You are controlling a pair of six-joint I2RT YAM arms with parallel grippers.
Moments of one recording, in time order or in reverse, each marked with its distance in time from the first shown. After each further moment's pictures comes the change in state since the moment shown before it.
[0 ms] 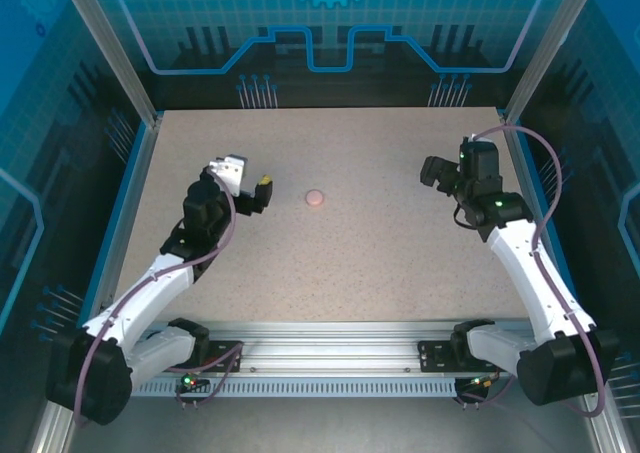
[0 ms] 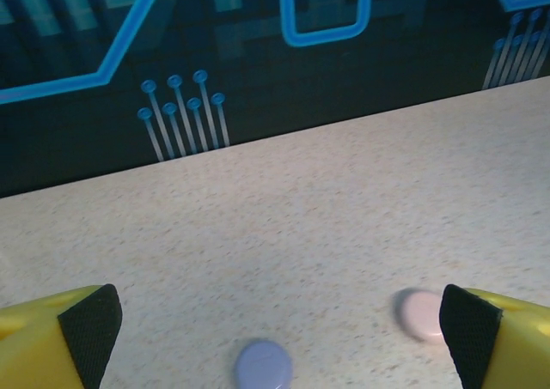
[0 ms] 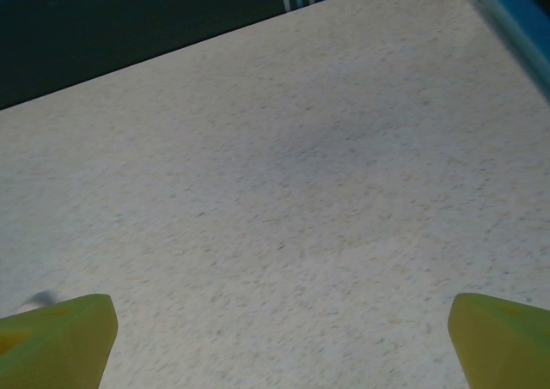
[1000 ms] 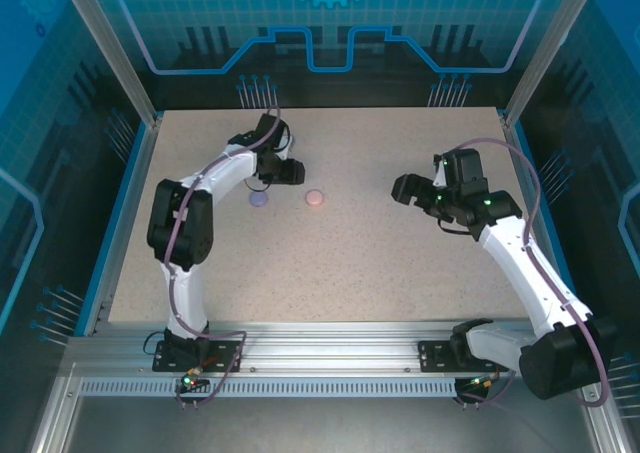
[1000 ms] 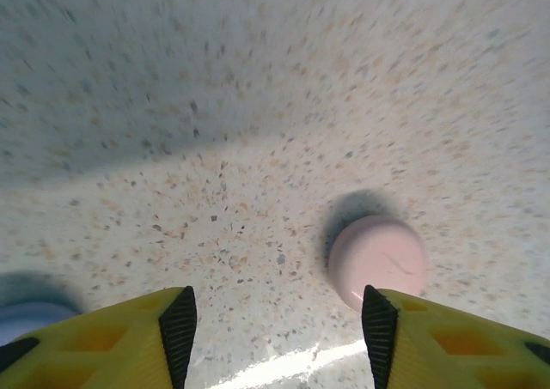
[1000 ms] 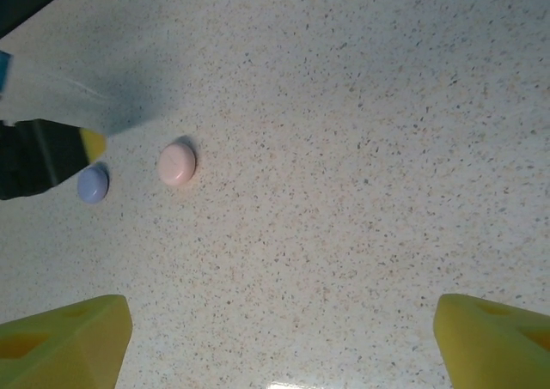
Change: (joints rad) left arm -0.002 0.970 1.006 -0.882 0.280 -0.305; right arm 0.066 0.028 0.014 -0.153 -0.414 0.174
